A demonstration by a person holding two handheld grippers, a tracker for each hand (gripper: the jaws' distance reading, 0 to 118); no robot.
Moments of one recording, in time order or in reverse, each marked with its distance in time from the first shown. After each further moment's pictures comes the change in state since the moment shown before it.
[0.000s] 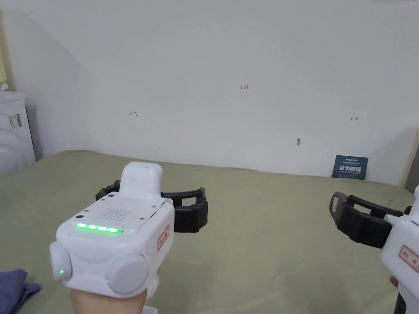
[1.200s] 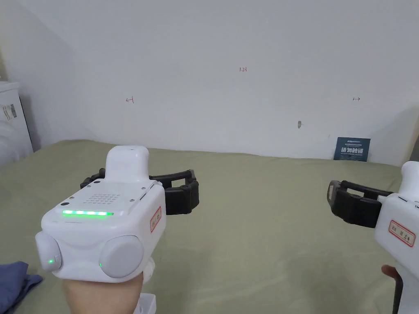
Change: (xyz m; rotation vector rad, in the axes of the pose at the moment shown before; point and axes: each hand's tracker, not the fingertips) left arm -0.006 0.004 -0.004 -0.019 0.071 0.035; right arm -0.006 -0.006 -0.028 -0.140 -0.084 0.035
